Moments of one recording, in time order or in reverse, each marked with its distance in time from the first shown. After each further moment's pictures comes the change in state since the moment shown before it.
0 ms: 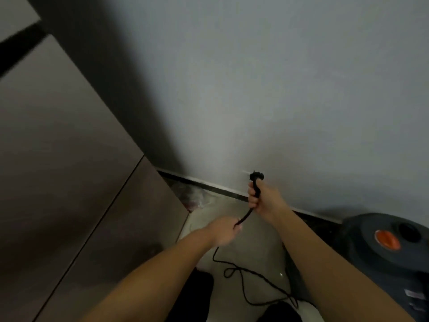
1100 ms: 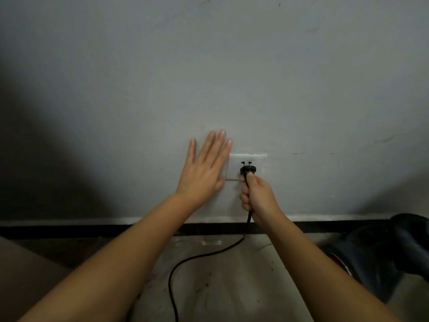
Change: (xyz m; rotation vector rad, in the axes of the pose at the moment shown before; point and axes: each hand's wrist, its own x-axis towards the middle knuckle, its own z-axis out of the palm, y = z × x) left_hand 0.417 -0.207 0.009 0.945 1.153 0.736; right_hand 0.402 0.136 -0.119 -0.098 0.240 -0.651
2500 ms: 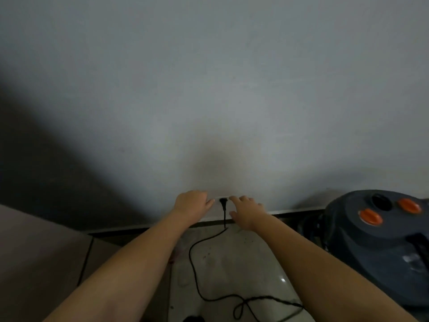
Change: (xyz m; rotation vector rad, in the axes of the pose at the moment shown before) left_hand 0.166 -0.038 -0.357 -0.335 -0.905 -0.214; right_hand -0.185 -0.343 0.024 -1.557 -0.413 0.141
